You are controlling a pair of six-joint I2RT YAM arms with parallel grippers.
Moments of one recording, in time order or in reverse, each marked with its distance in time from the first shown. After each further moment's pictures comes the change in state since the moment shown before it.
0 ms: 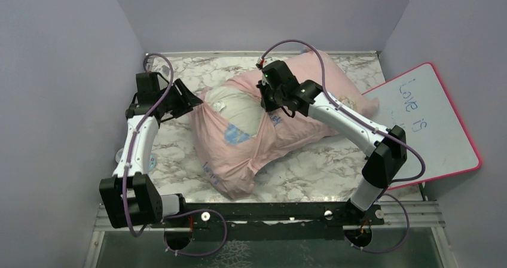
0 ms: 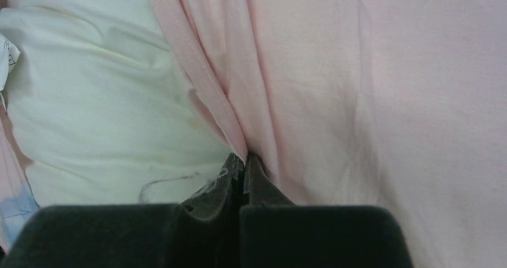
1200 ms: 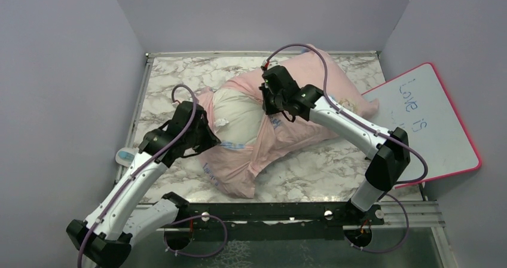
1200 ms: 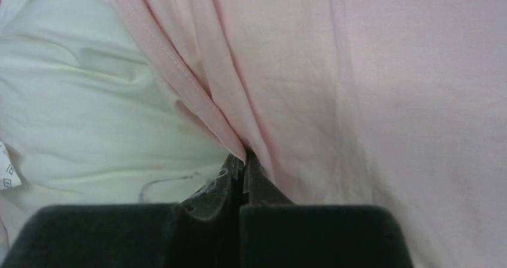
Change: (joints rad) left arm -0.634 -0.387 -0.086 -0.416 -0.521 -0.348; right arm 0.004 -0.034 -0.072 0.021 0.065 0.108
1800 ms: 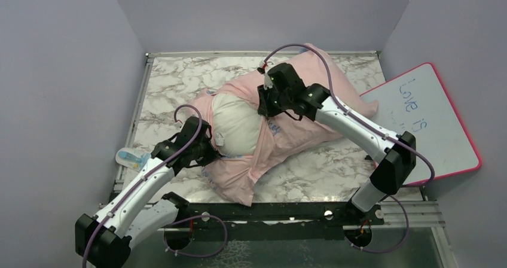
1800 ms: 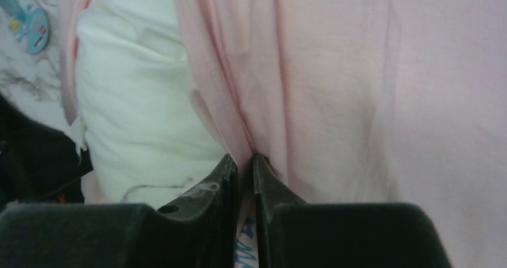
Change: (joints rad) left arm -0.003 -0.083 -0.283 0.090 -0.009 -0.178; right arm -0.003 -0.034 0.004 -0.013 -0.179 -0.055
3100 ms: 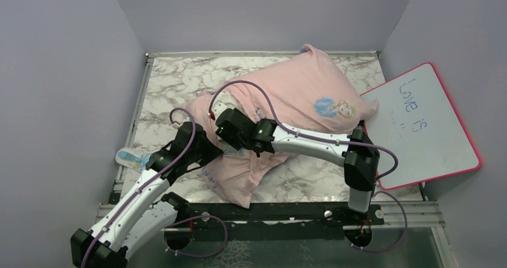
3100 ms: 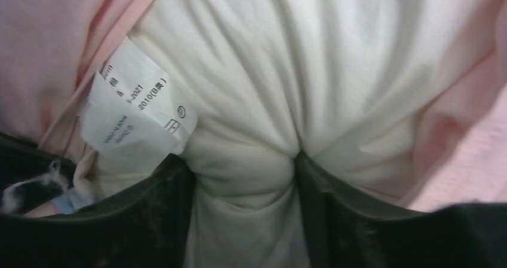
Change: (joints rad) left arm 0.000 -0.114 -0.096 0.152 0.020 -0.015; right arm 0.356 0.213 0.009 0.107 0.396 -0.329
